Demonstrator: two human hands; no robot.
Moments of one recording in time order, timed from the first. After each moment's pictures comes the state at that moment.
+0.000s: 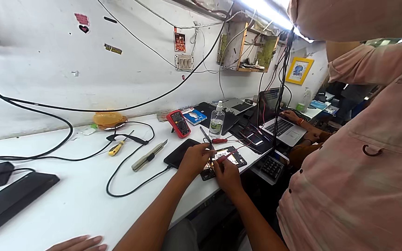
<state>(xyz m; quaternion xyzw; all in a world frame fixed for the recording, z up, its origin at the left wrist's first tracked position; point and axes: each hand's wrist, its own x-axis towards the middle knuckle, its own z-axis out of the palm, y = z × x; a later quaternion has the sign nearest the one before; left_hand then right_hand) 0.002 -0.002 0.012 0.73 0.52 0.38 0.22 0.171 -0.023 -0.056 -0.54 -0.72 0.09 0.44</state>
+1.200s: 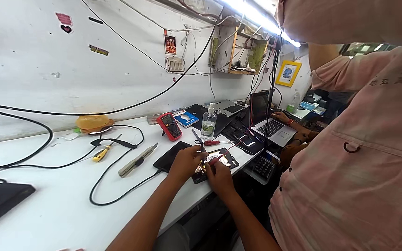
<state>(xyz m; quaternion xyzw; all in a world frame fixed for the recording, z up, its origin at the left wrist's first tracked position) 0.006 -0.003 0.013 0.74 0.51 0.39 0.21 0.172 -0.023 -0.054 -0.54 -0.72 0.10 0.43</state>
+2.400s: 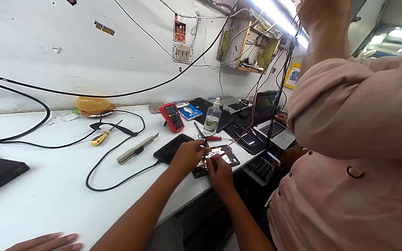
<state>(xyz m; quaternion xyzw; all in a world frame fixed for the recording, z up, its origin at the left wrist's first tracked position) 0.004 -0.004 0.014 0.74 0.52 0.38 0.21 0.172 -0.026 -0.055 -0.53 -0.72 0.09 0.44</state>
